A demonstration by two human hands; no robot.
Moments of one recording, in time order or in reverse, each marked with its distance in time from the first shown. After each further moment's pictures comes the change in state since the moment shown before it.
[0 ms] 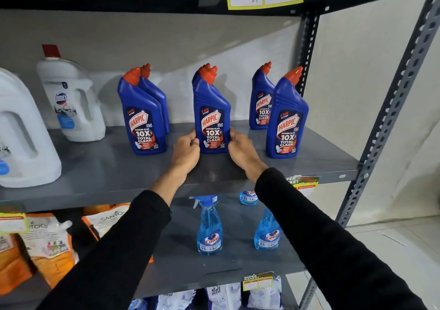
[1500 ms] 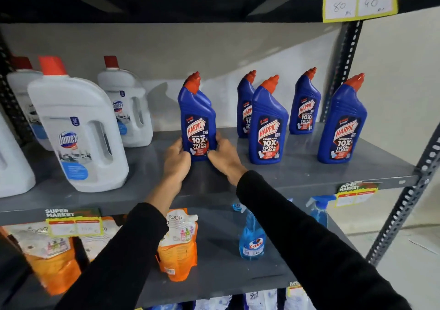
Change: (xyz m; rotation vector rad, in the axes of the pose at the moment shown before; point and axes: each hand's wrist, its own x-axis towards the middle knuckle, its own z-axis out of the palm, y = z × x) left_hand 0.025 -0.071 -0.132 -0.182 0.115 -0.117; right_hand 0.008 -0.069 0.160 -0.027 -0.038 0.032
